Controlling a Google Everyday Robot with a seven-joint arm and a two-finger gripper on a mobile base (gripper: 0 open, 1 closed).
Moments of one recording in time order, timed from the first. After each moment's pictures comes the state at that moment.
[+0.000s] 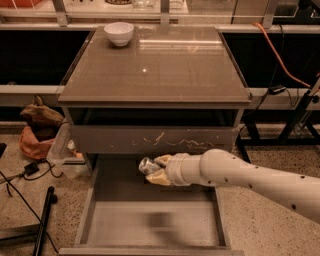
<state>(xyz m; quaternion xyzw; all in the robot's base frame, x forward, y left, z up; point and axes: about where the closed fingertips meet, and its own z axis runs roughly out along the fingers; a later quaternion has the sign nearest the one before) 0.561 -0.002 0.613 -0.52 0.73 0.17 0.42</state>
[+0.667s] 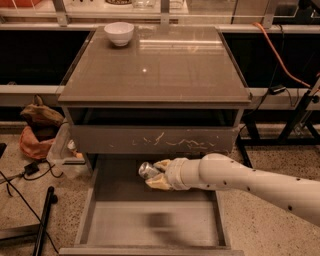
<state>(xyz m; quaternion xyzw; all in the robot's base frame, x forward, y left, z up) 0.556 0.002 0.589 -0.51 0.73 0.19 0.41</state>
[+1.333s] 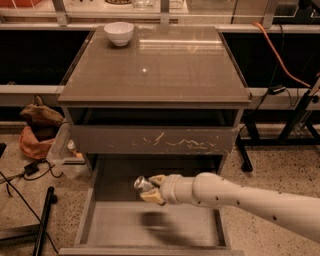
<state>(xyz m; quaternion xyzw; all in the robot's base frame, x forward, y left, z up) 0.543 0.023 0.519 -0.49 0.74 0.23 0.41</state>
